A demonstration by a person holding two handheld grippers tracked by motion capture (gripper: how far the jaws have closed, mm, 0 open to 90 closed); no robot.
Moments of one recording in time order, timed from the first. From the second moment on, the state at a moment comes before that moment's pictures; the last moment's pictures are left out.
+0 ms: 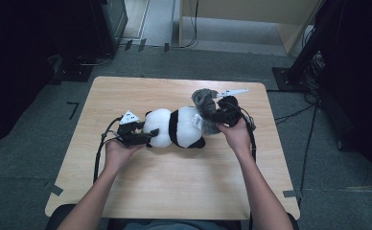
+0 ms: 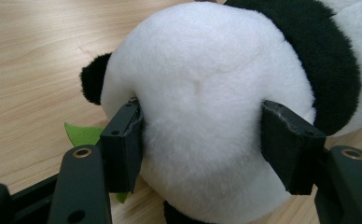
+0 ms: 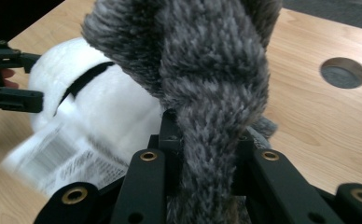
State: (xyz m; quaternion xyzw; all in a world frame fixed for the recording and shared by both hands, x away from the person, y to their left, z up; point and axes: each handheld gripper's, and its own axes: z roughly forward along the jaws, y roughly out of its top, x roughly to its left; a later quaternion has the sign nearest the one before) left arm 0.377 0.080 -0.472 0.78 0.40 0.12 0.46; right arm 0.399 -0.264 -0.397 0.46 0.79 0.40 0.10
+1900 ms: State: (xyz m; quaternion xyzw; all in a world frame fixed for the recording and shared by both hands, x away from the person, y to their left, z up) left arm 0.378 0.082 -0.471 0.78 0.41 0.11 0.47; right arm 0.393 -0.284 -0.456 0.50 0.79 0.36 0.07
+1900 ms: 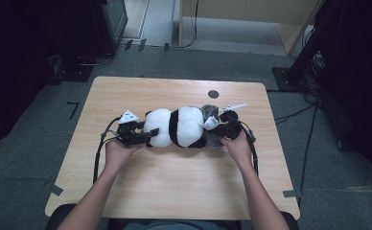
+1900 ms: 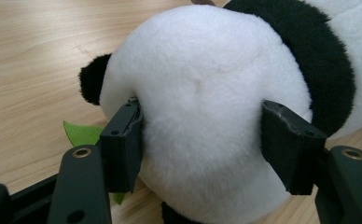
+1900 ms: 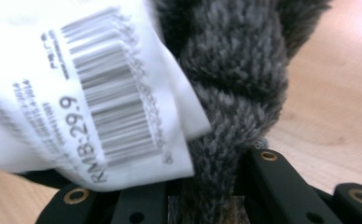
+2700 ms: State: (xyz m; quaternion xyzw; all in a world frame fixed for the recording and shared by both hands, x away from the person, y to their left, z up) left arm 0.367 0.072 -0.455 0.78 0.43 0.08 0.45; right arm 0.367 -0.253 -0.382 0.43 0.80 0.41 0.08
